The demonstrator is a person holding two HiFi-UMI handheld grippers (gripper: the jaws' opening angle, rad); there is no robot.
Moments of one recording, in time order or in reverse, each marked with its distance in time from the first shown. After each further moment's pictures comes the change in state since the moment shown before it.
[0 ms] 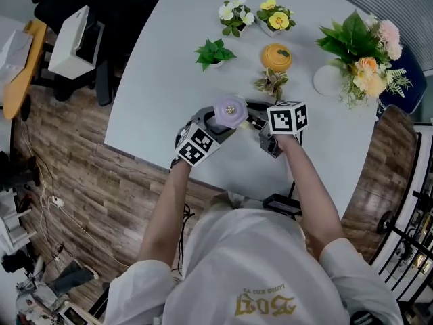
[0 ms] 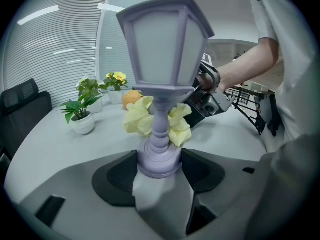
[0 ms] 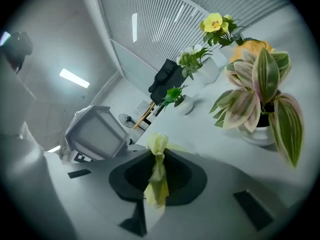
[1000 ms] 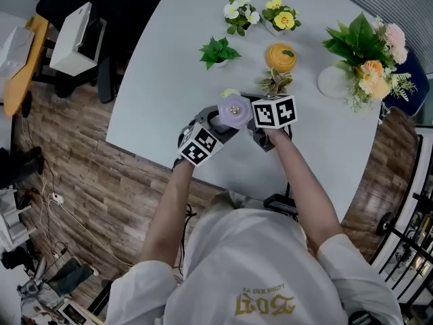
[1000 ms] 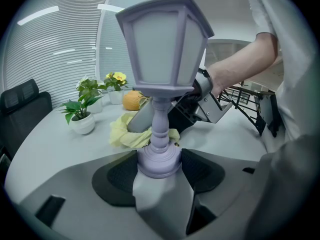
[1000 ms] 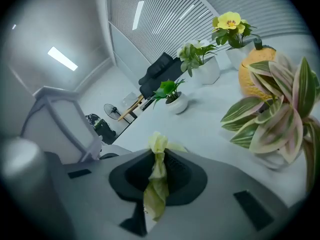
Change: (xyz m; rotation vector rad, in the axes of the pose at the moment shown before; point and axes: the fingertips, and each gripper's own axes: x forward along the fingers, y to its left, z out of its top) left arm 0.001 -0.001 0.001 0.001 -0.009 -0.005; right arm 0.035 -0.022 0.005 -0.087 0.066 -0.205
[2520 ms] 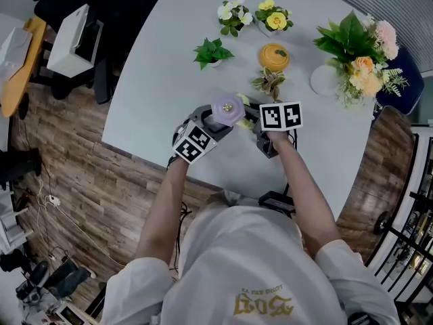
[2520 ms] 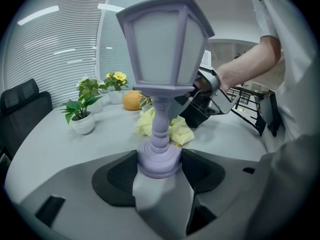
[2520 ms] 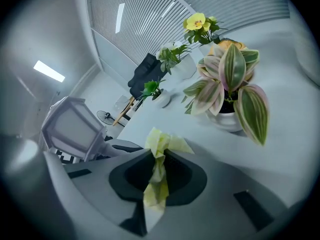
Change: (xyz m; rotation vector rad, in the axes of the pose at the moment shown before) left arm 0.000 0.000 -0.003 -0.004 0.014 0.004; right arm -0.037 -0.019 -0.026 0.158 0.022 -0.049
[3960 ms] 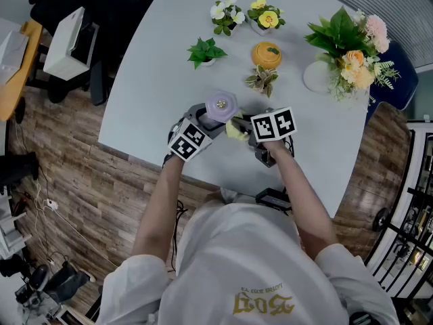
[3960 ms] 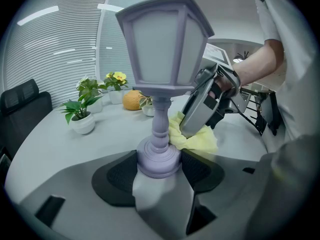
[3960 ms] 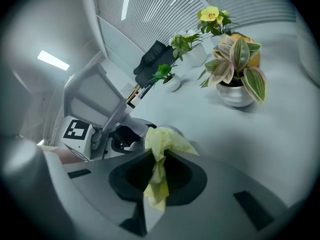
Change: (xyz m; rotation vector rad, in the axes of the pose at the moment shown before) left arm 0.001 0.001 0.001 0.001 -0.004 0.004; right arm -0.010 0.021 -0.043 -0.076 0.127 0.026
